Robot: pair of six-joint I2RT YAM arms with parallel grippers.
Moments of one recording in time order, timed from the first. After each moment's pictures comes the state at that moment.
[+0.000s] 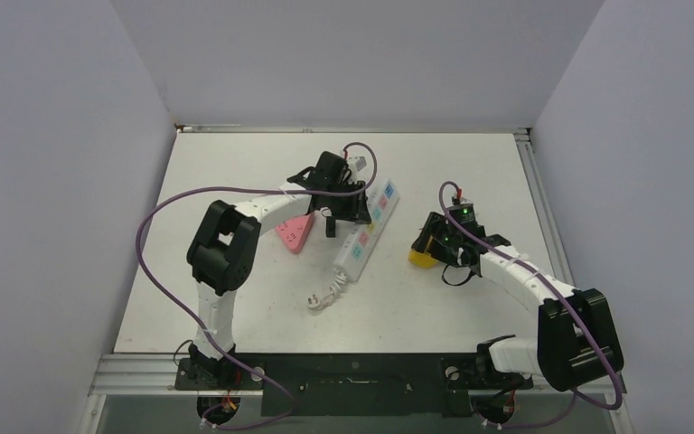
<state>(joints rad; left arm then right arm) -0.58 2.03 1.48 -0.30 0.37 -0.45 0.30 1.29 0.66 -0.28 -0.04 0.64</state>
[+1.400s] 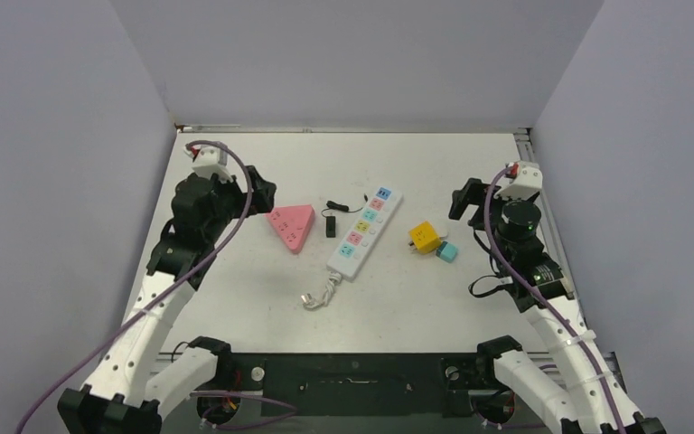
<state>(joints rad) -0.27 1.00 0.97 -0.26 -0.01 -0.38 0.28 0.80 0.83 -0.31 0.24 0.28</state>
